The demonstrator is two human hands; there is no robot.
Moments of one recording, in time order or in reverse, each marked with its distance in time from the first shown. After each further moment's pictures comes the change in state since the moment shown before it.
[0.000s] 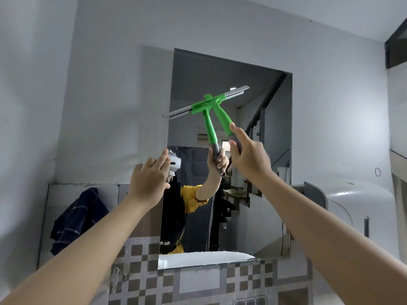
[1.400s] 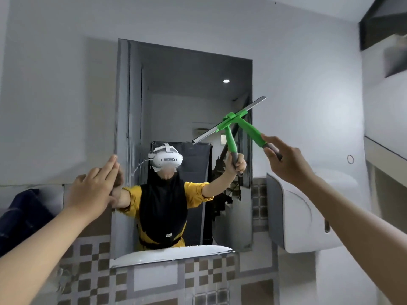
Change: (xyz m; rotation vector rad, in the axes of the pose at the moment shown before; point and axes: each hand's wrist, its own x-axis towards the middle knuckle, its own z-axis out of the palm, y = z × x) left_hand -0.020 0.027 0.003 -0.008 -0.112 -0.112; right_hand -0.032 0.191 -0.115 0.002 -0.094 0.105
